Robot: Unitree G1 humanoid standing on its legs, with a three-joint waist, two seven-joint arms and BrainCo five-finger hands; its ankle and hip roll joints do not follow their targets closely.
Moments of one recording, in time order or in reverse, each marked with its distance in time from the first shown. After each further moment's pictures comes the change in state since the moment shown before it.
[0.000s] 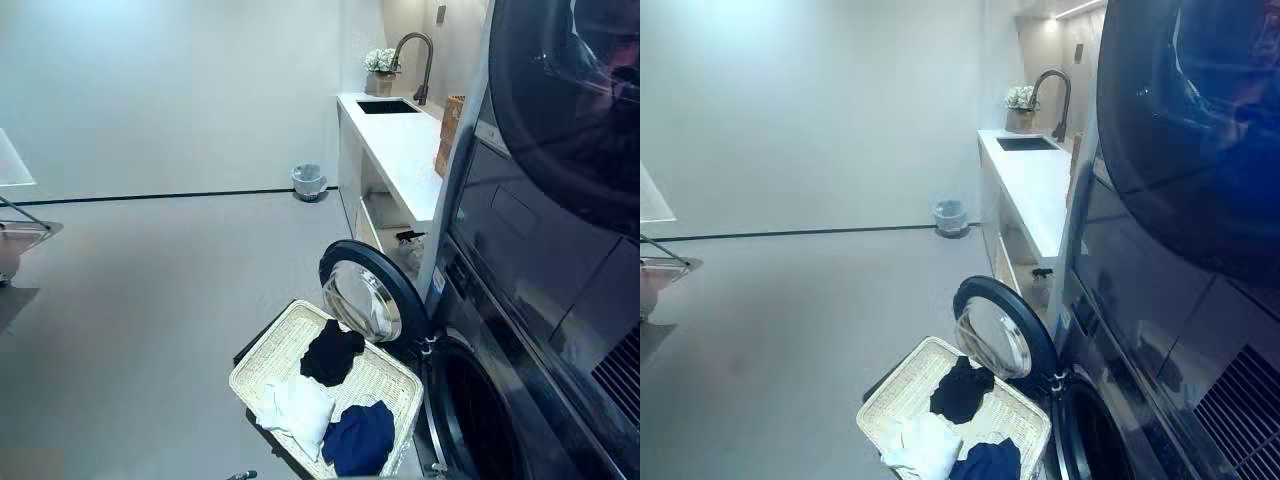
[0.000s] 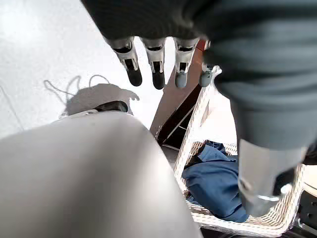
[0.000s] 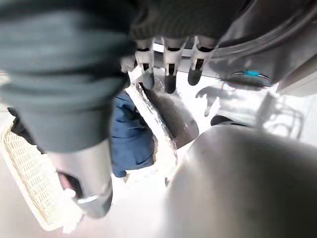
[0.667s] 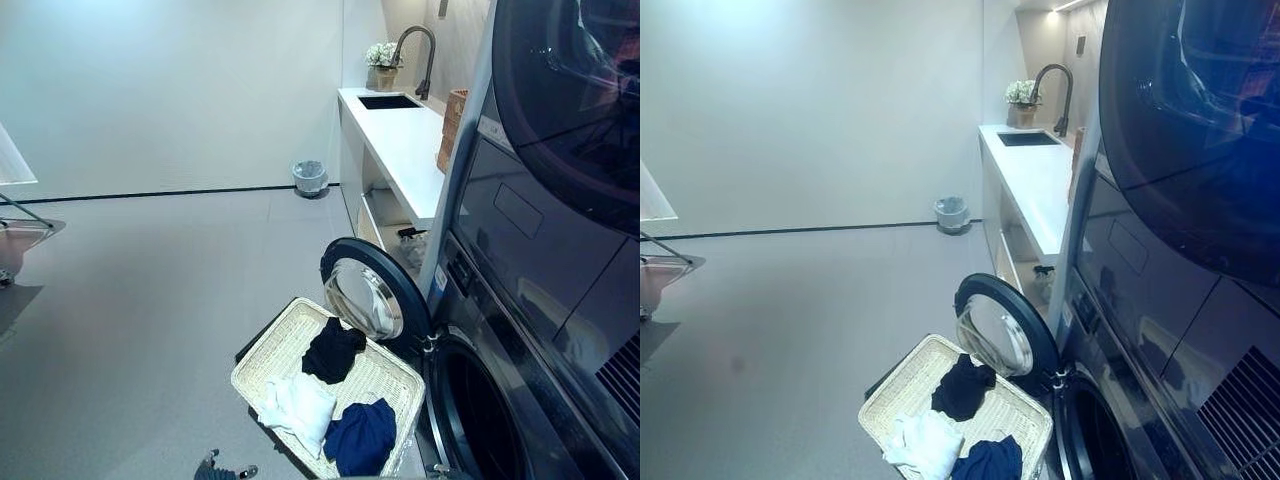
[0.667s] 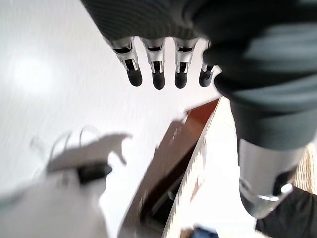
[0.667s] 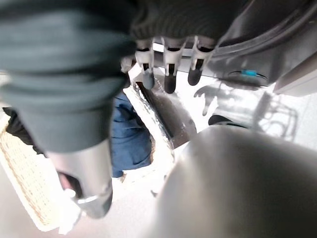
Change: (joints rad) left arm -0.007 -0.010 0.049 -0.006 0.073 -0.074 0.505; right arm 0.001 -0.015 0.002 0.000 0.001 0.001 -0.001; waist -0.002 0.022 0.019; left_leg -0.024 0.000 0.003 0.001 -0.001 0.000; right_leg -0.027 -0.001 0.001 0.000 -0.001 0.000
